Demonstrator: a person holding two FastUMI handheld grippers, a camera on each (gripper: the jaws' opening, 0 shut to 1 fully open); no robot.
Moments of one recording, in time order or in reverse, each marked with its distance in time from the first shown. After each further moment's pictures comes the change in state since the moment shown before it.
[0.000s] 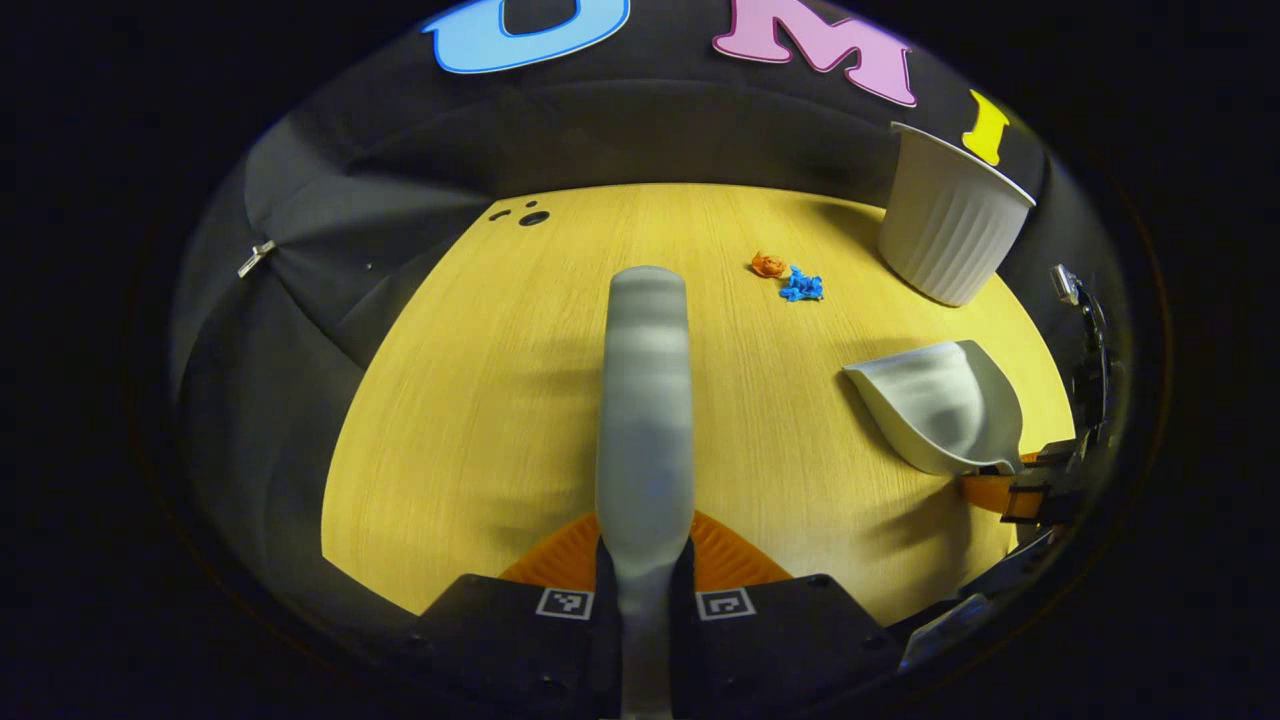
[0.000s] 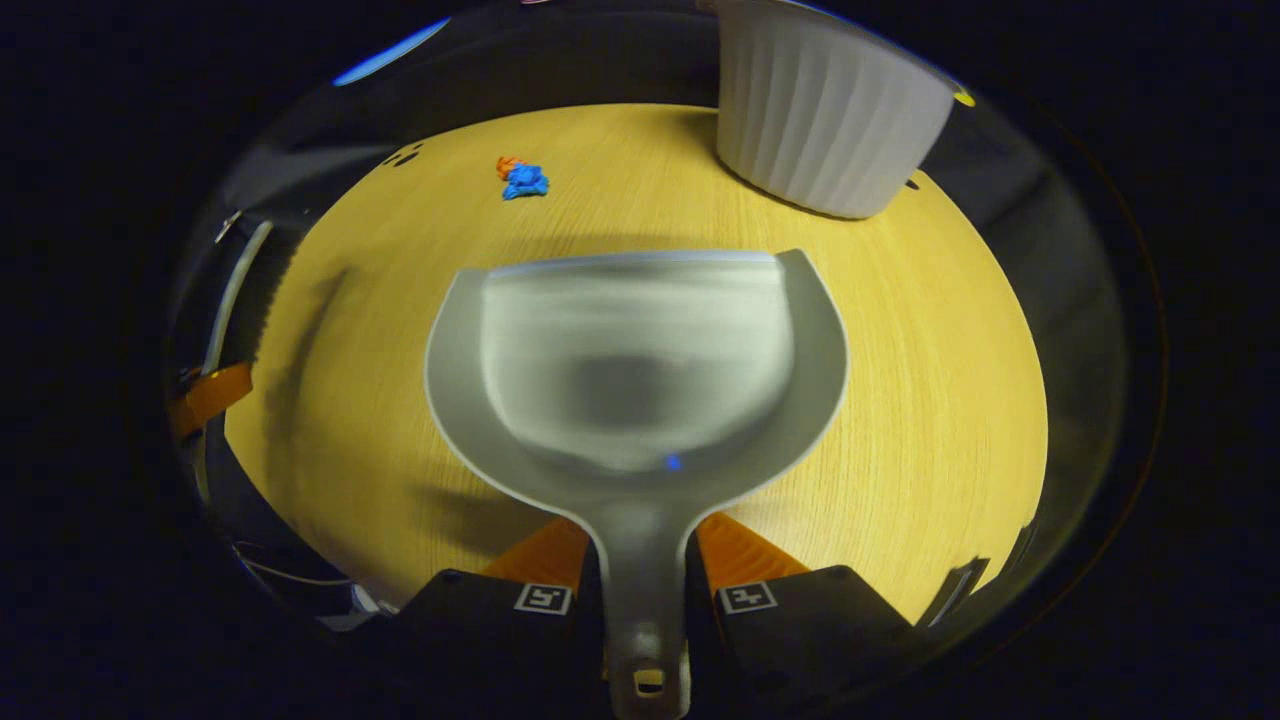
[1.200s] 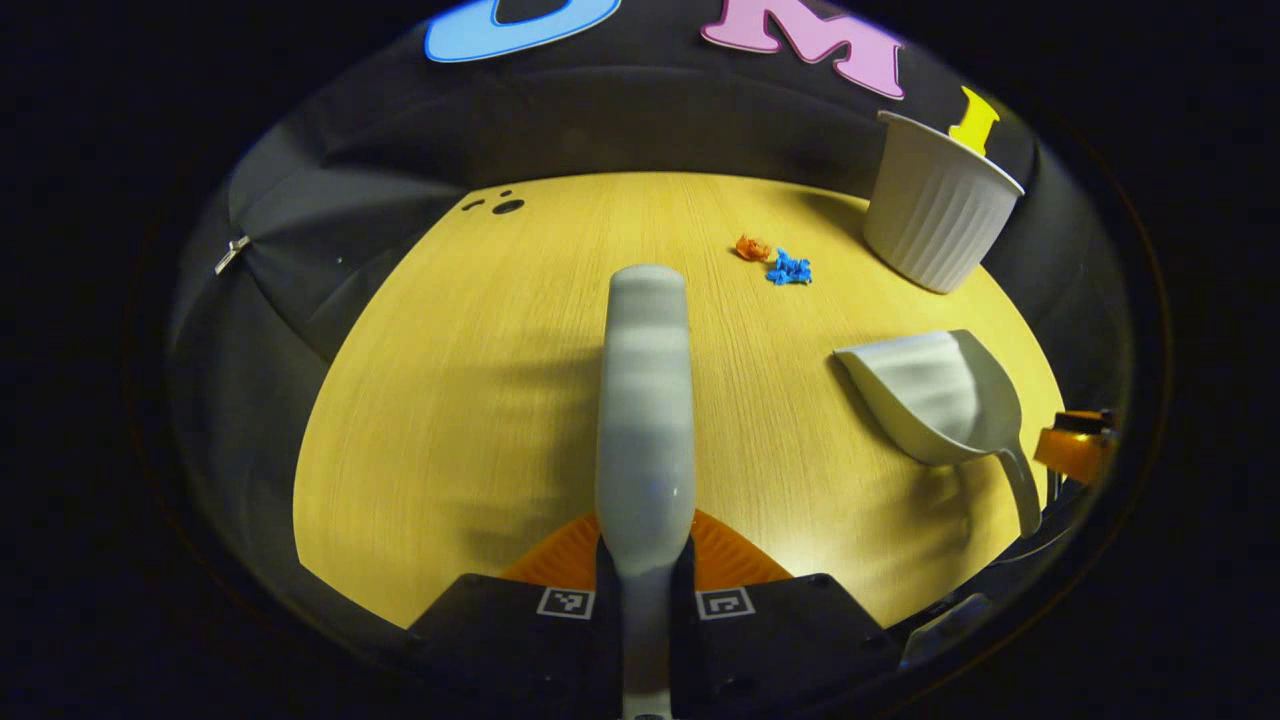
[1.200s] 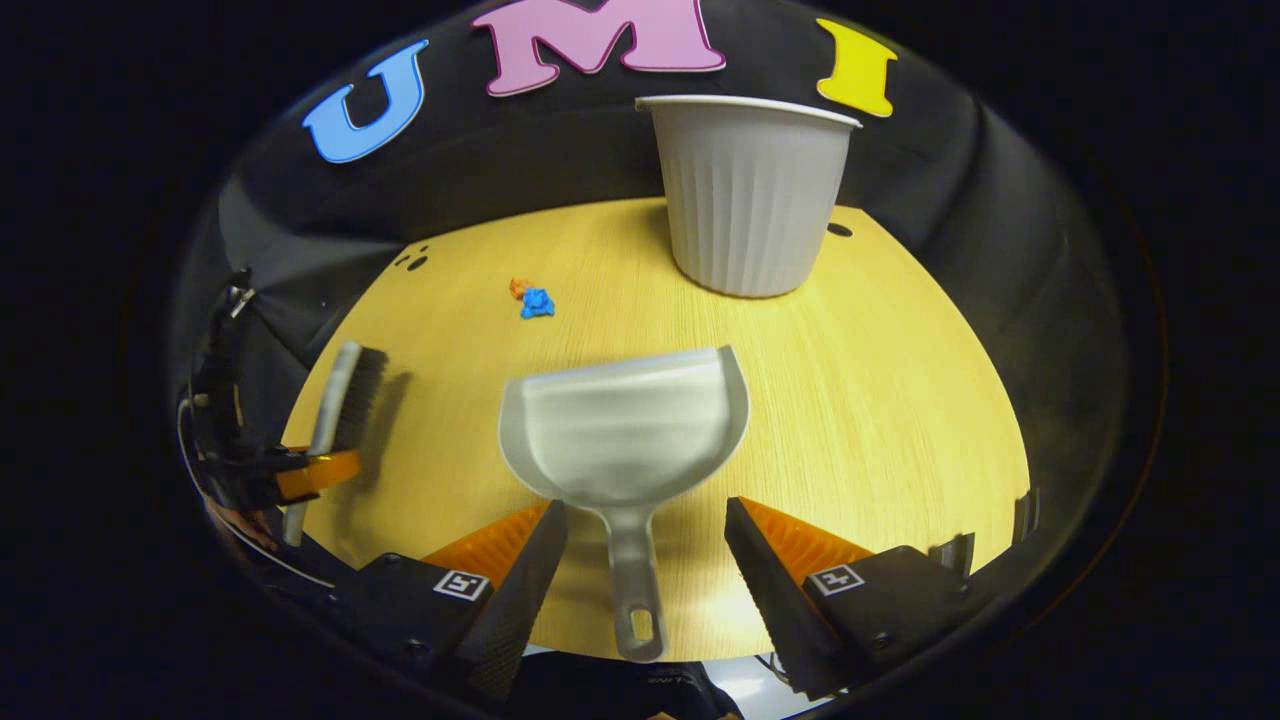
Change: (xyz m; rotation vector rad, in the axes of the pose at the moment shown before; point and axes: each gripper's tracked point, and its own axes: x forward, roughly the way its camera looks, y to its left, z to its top) left arm 0.008 0.006 -0.016 0.012 -0.015 -0.052; right arm -0.078 -0.004 0.026 0.165 -0.236 -0.030
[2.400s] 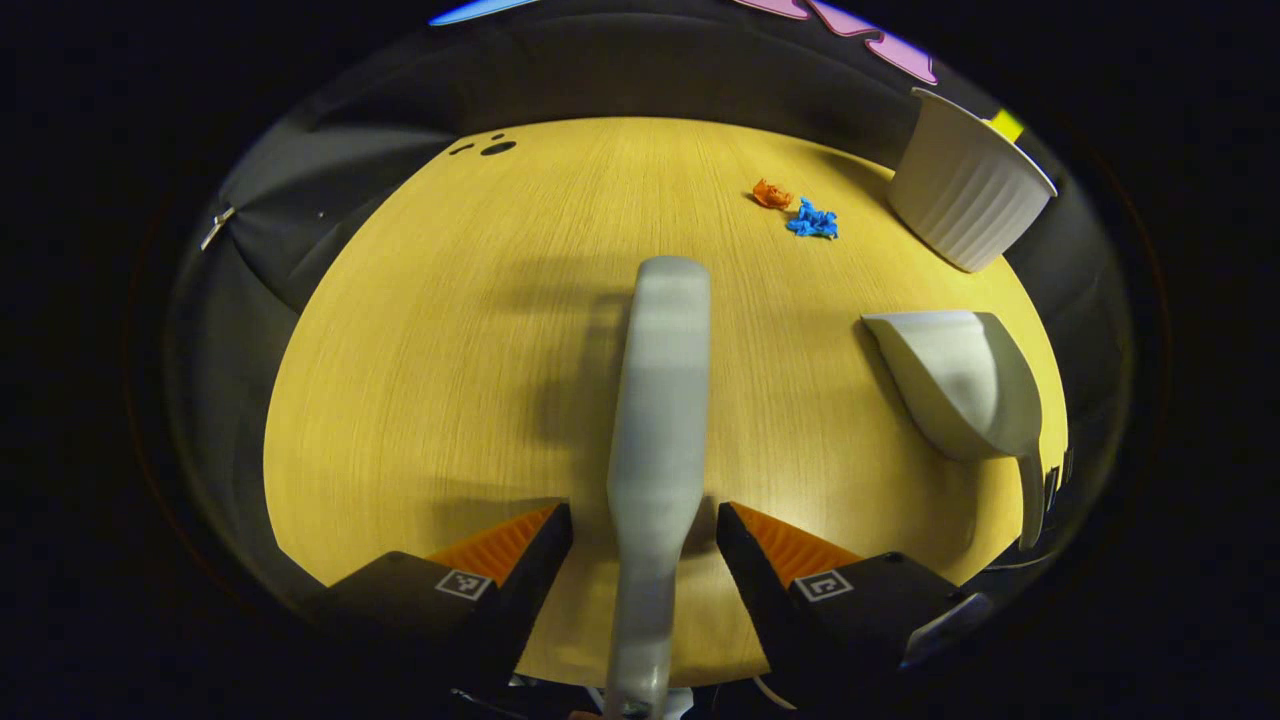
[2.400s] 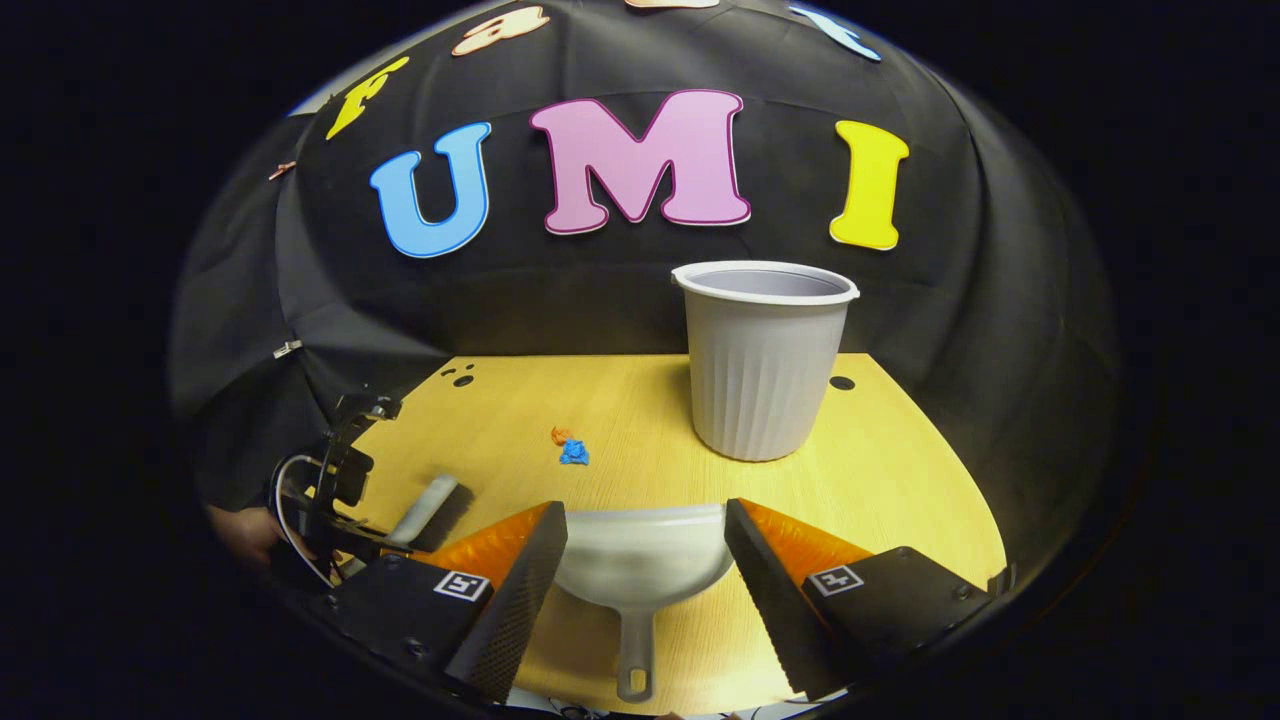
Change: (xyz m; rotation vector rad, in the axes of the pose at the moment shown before) left arm 0.042 -0.005 -0.026 -0.021 0.206 -0.005; right arm -0.074 0.017 0.104 -0.069 -0.481 0.061
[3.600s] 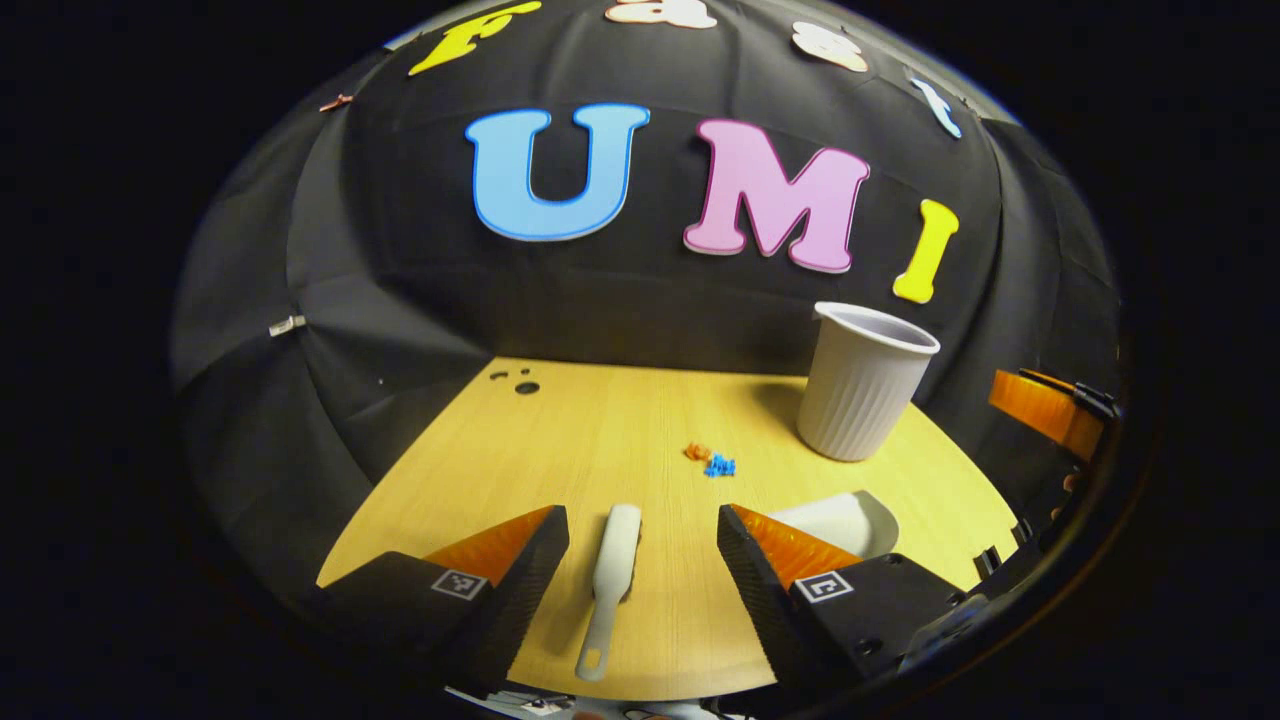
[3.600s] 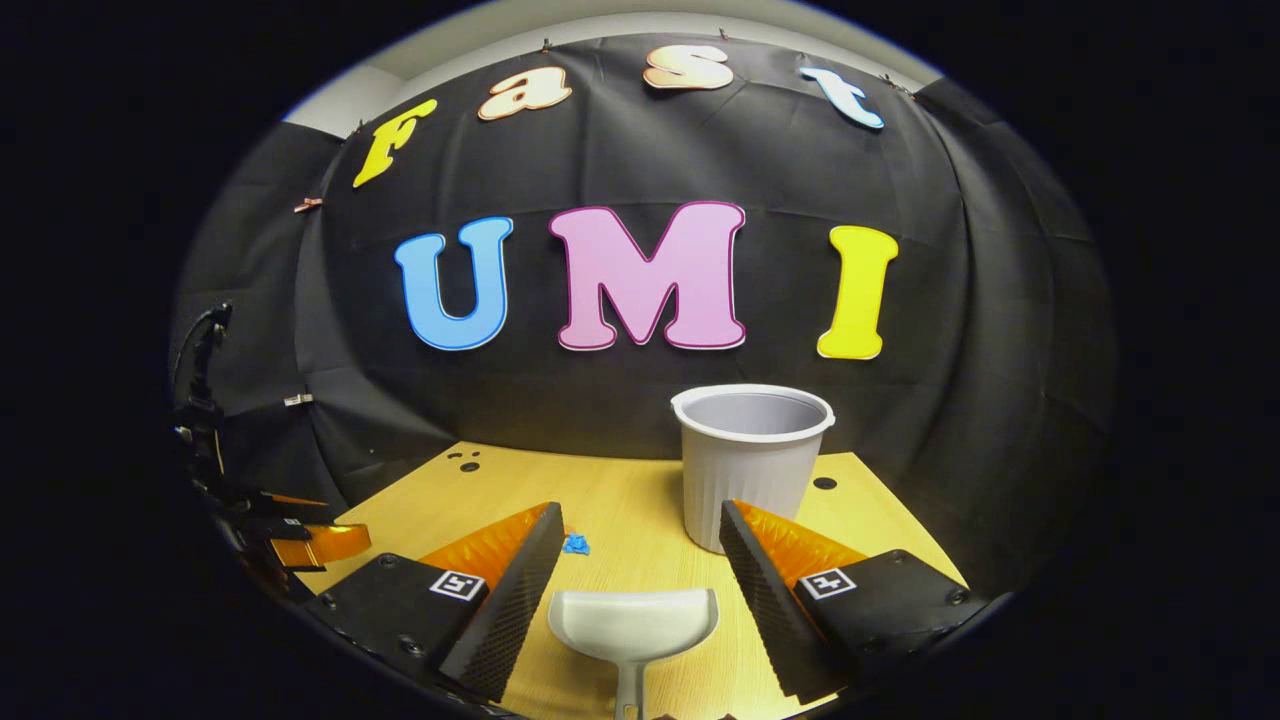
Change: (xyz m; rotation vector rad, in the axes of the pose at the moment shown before) left arm -0.194 -0.032 0.070 -0.029 -0.664 -0.040; right arm -0.047 0.006 0.095 -0.041 -0.291 -0.009
